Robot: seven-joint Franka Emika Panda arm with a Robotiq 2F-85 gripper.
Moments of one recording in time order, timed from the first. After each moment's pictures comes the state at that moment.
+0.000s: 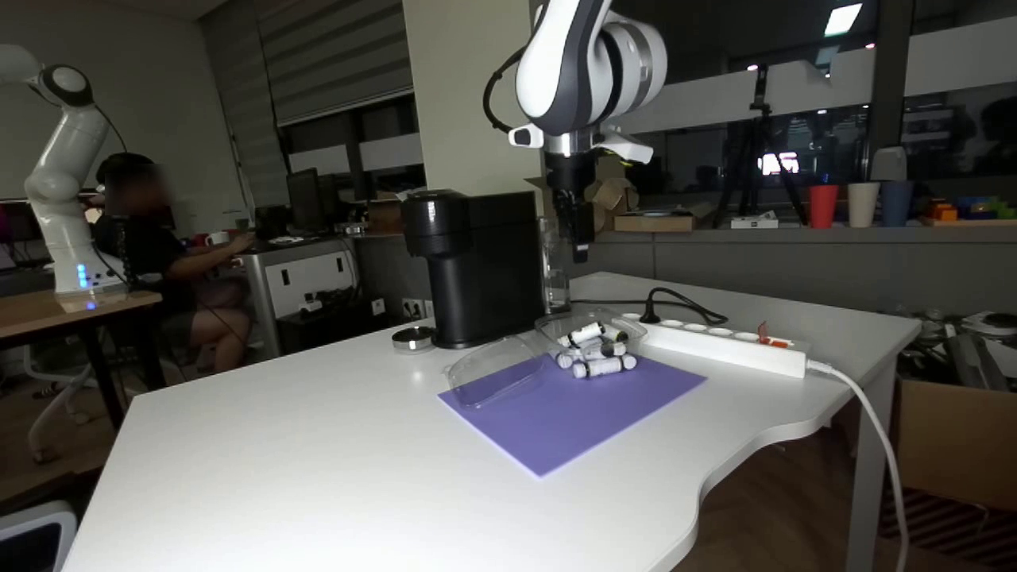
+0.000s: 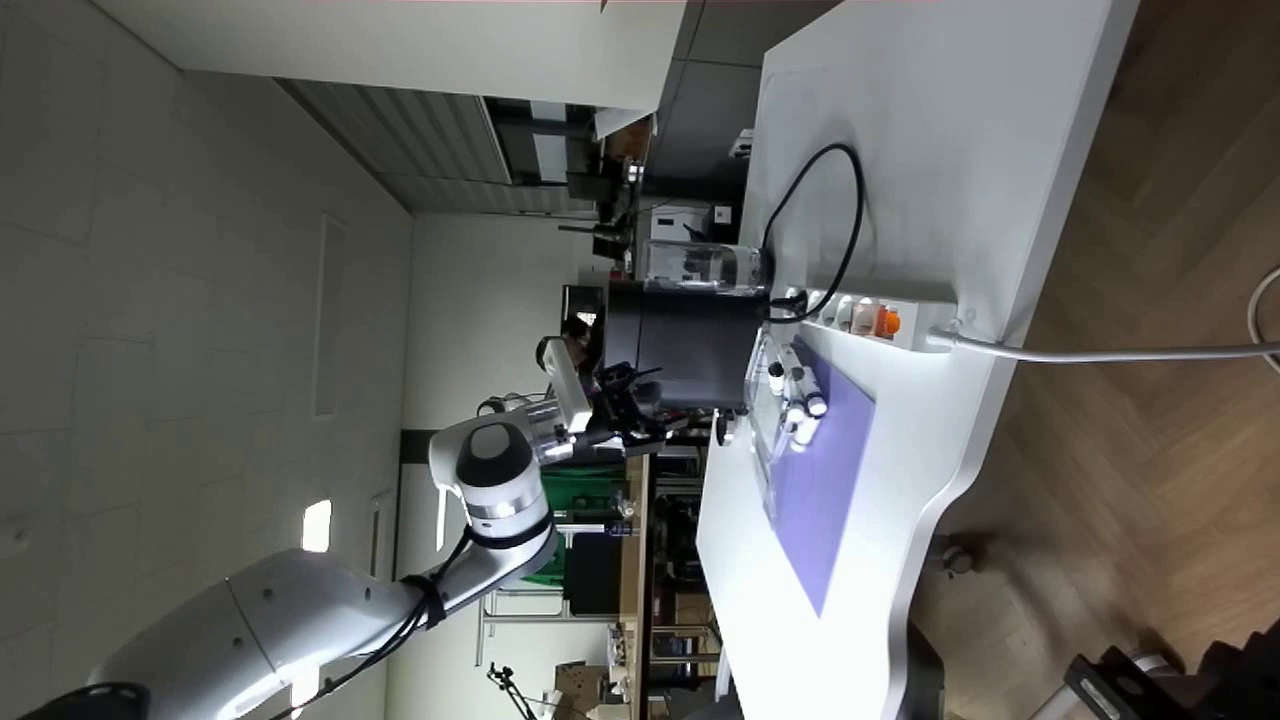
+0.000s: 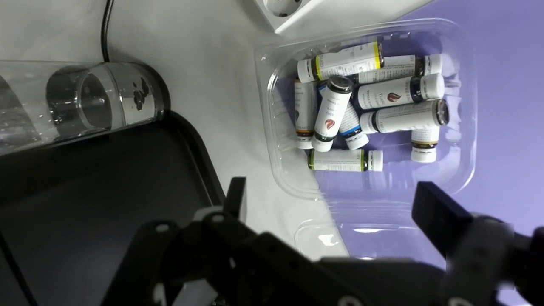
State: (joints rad) arm -0.05 0.52 -0.06 -1.86 -0.24 2.70 -1.13
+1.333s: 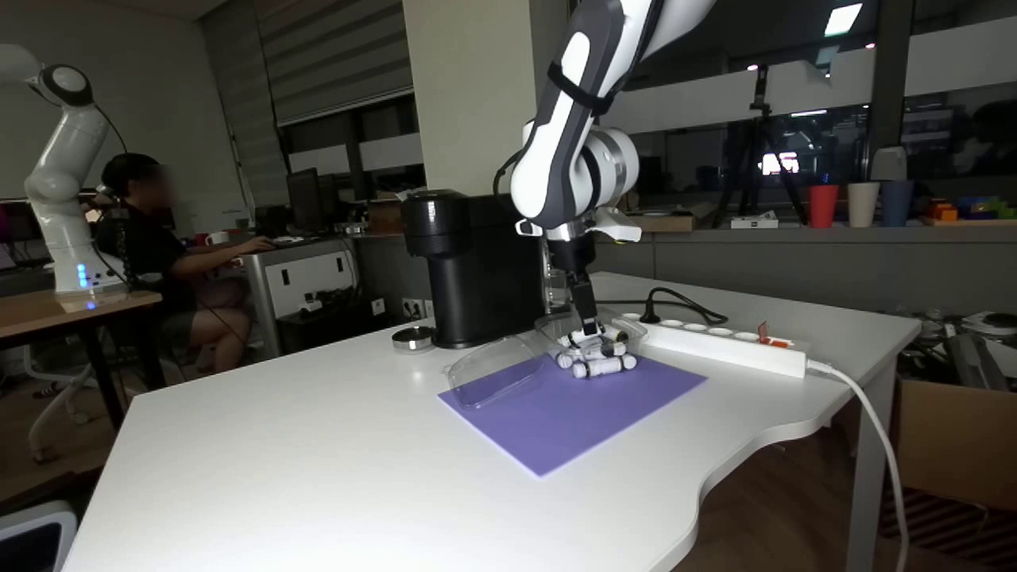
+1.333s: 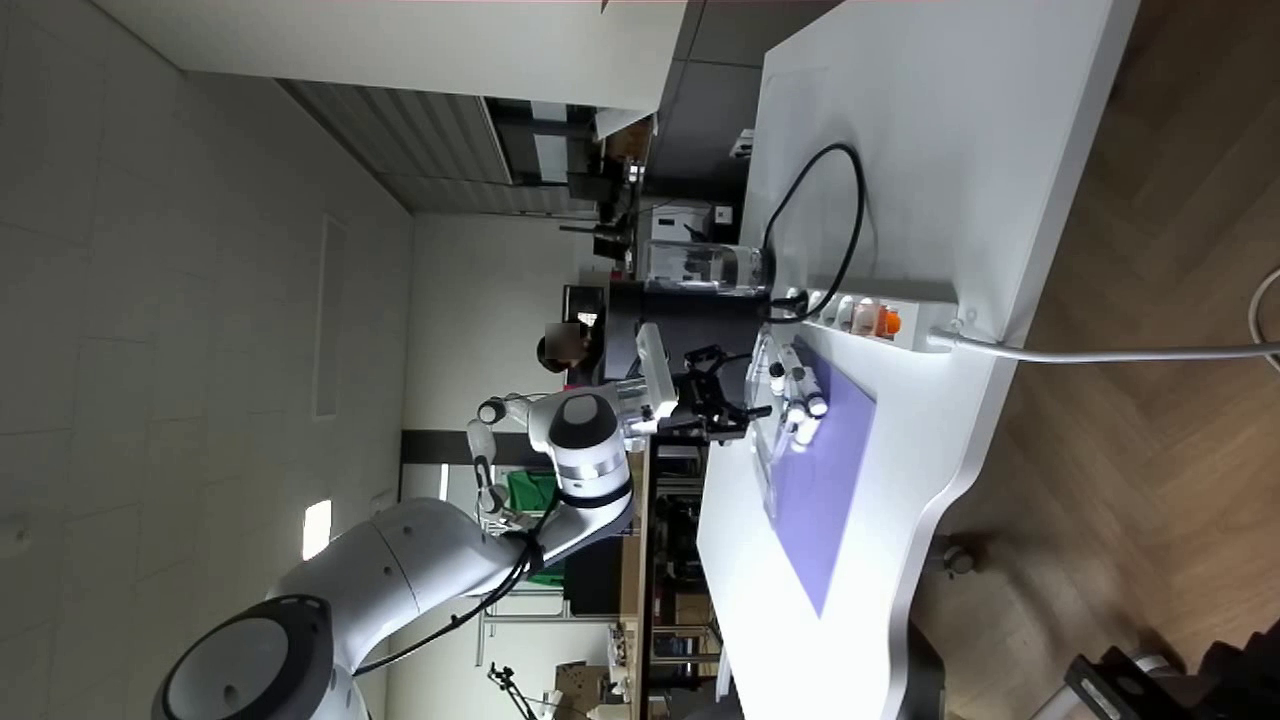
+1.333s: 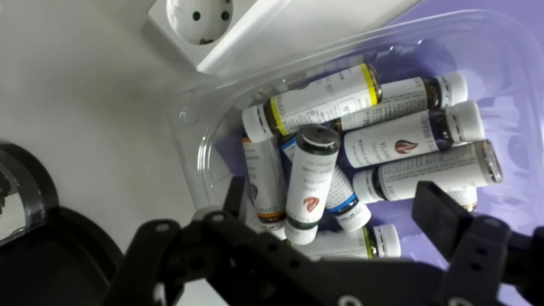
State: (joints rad) arm -0.07 0.87 -0.06 -1.54 -0.26 2.52 -1.00
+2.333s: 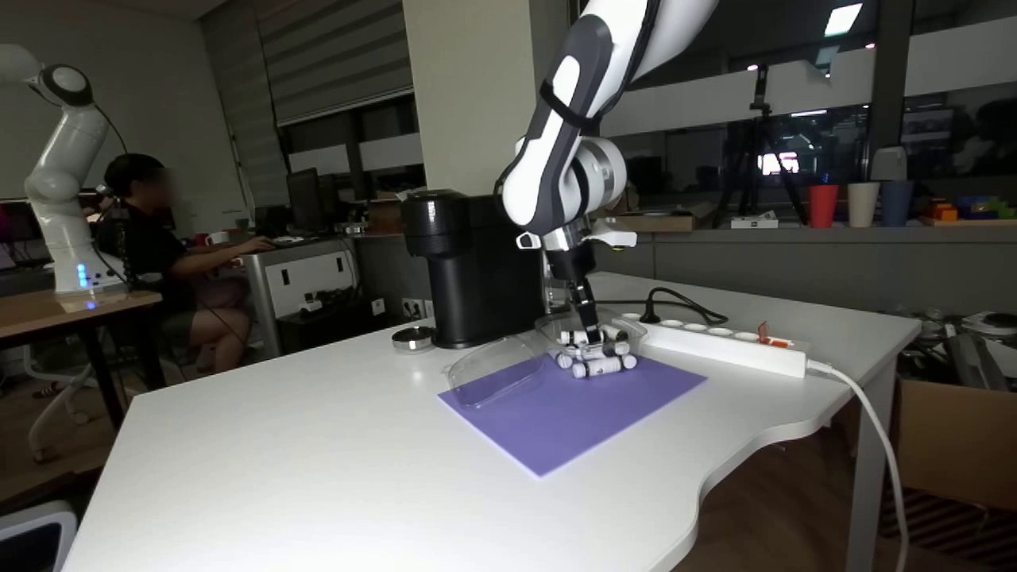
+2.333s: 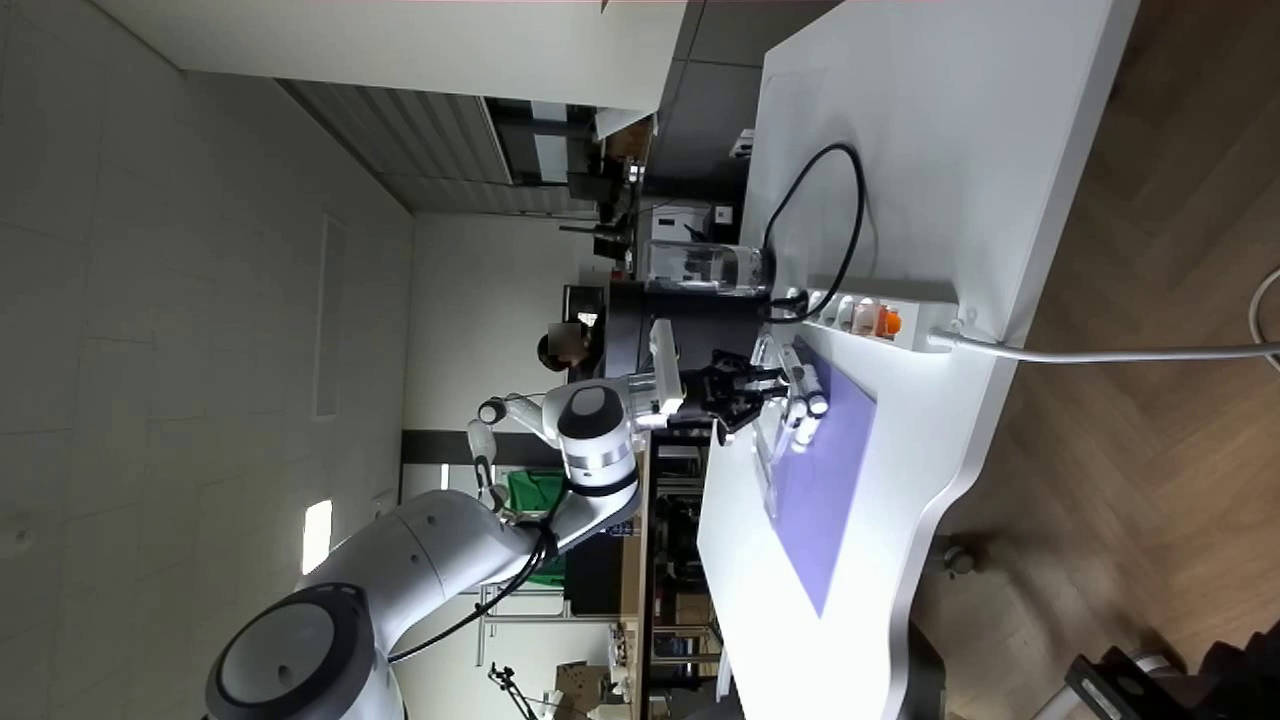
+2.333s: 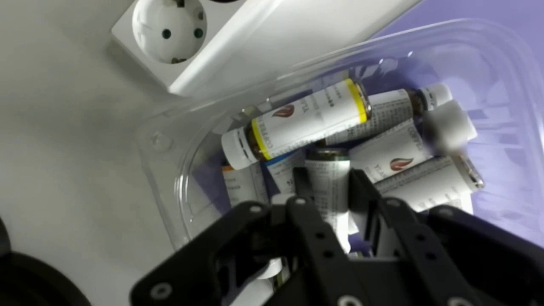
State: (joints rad) arm -0.07 0.95 -0.06 -1.41 -0.25 2.35 -0.98
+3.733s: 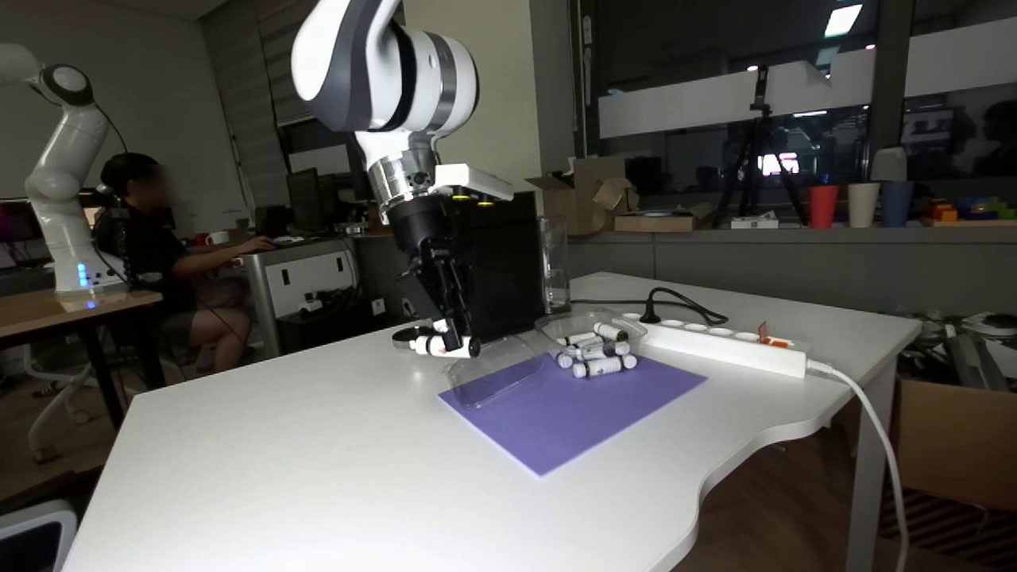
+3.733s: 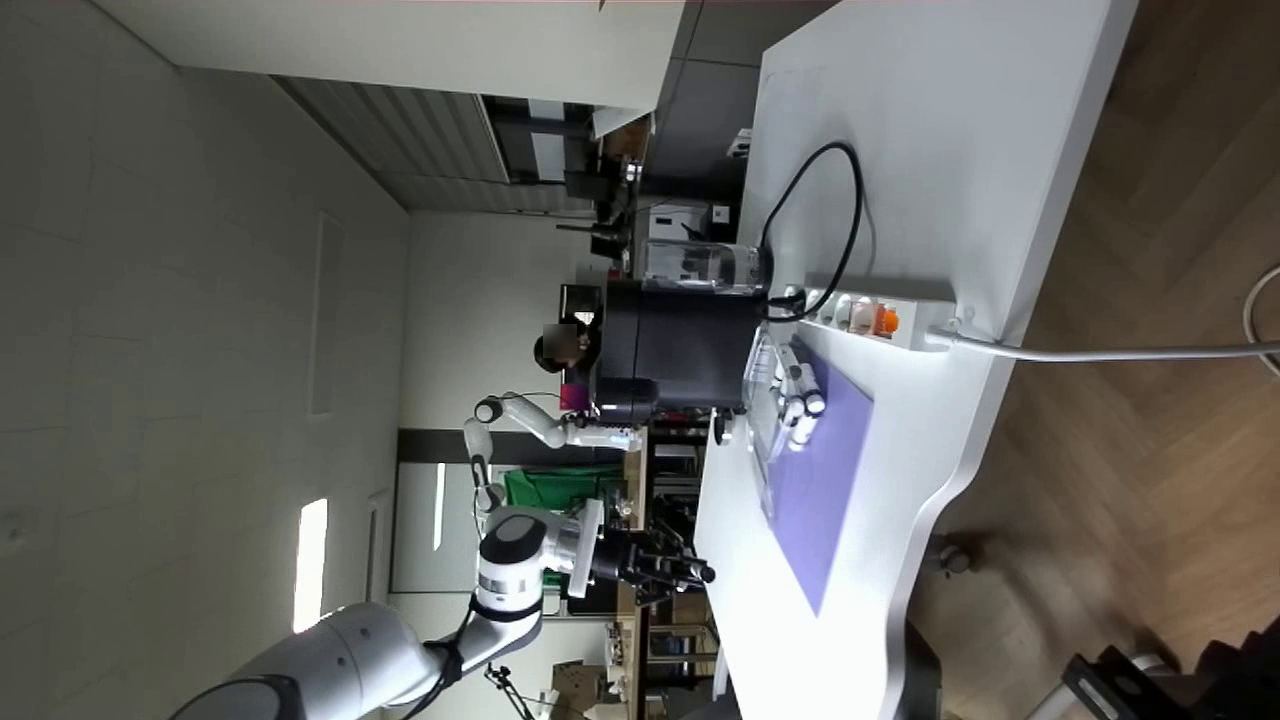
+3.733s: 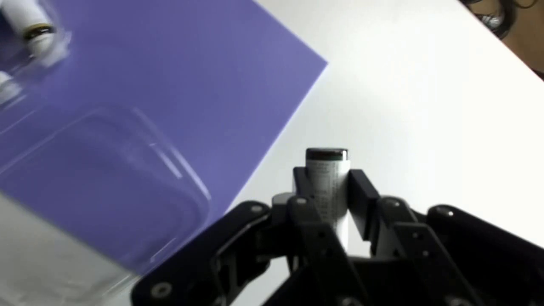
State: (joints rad) arm 0.15 0.73 0.13 -1.50 -0.07 1.89 -0.47
